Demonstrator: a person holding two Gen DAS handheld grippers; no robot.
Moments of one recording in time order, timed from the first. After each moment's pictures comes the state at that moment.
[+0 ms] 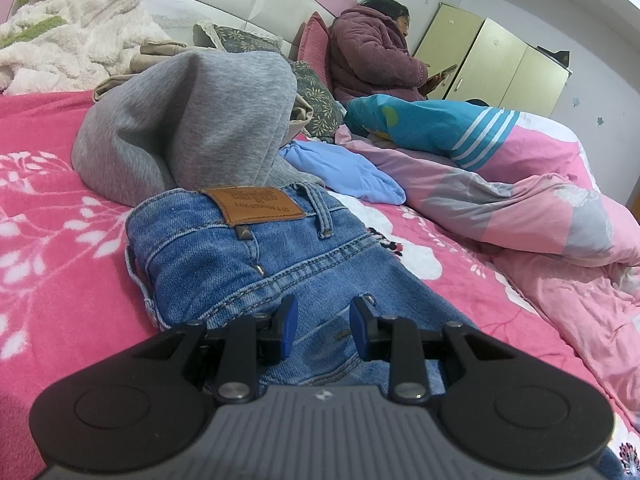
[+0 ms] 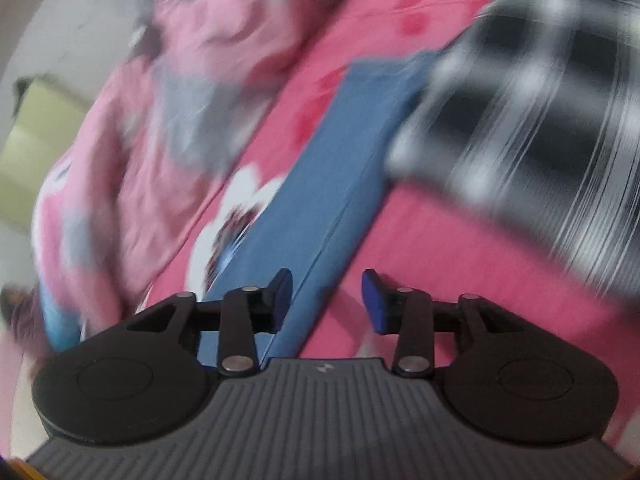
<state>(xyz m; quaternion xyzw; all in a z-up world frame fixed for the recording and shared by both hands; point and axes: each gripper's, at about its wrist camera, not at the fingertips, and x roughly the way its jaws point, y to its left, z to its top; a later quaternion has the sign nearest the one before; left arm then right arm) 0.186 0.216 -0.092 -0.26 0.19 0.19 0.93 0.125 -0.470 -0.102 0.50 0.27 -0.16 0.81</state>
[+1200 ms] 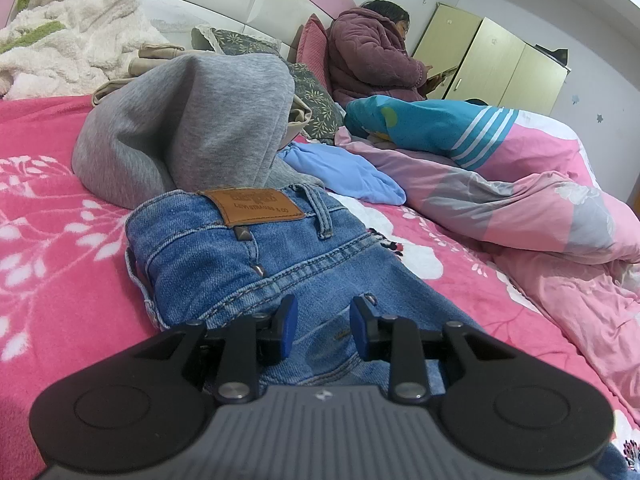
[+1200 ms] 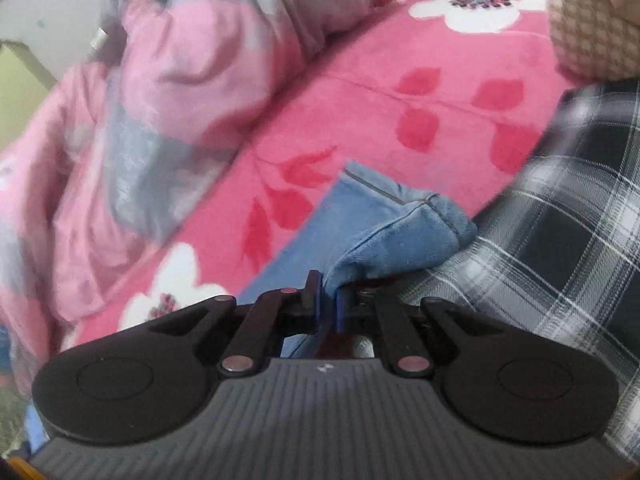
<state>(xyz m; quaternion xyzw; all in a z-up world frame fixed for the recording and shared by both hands) 0.185 0.214 -0.091 -0.26 0.19 0.19 0.93 0.184 -0.525 -0.066 0.38 0.27 -0.19 0.87</state>
